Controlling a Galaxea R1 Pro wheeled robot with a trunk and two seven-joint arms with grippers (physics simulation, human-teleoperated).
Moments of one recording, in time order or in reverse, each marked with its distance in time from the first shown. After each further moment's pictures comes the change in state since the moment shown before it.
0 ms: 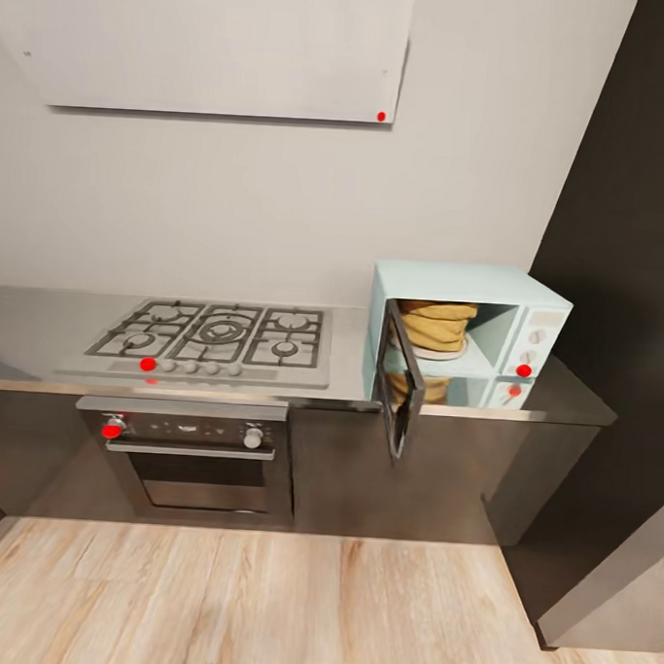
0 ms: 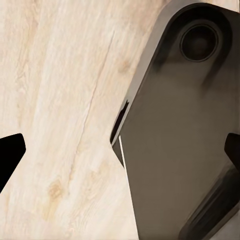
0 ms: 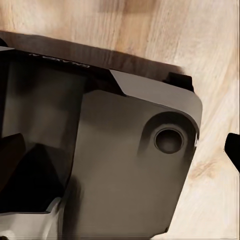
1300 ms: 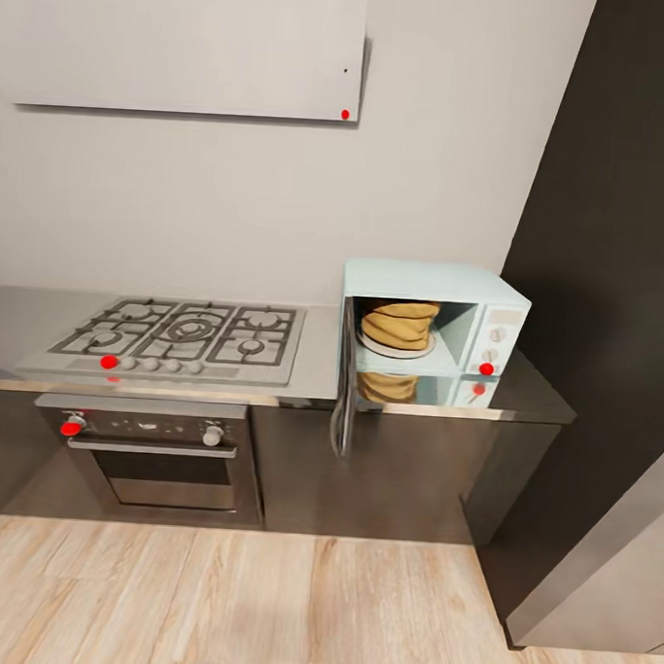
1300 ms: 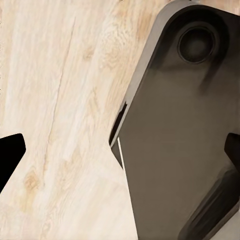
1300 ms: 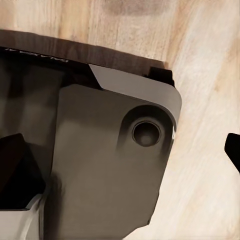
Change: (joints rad) left arm 0.000 0.000 -0.004 -0.004 -0.003 -0.001 -0.003; right arm 0.000 -0.032 0.003 0.002 0.001 0.007 -0.015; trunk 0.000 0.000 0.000
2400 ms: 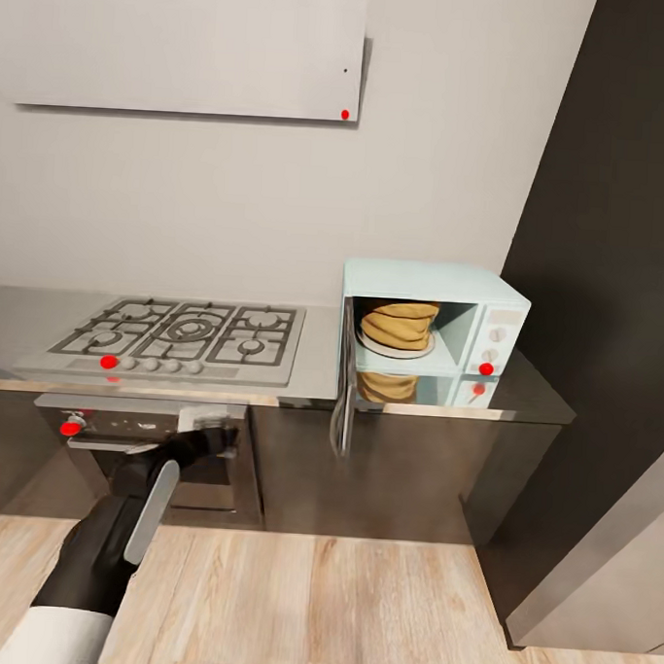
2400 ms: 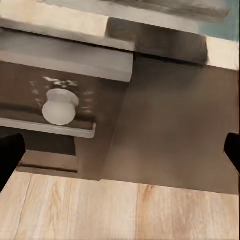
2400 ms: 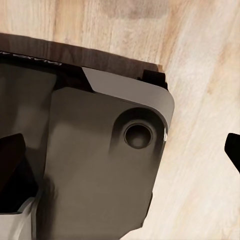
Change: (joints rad) left arm -0.527 0.002 -0.013 -1.338 -0.110 0.886 -0.007; right arm 0.000 -0.014 0.000 -0.002 0.001 -0.014 0.002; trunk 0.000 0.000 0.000
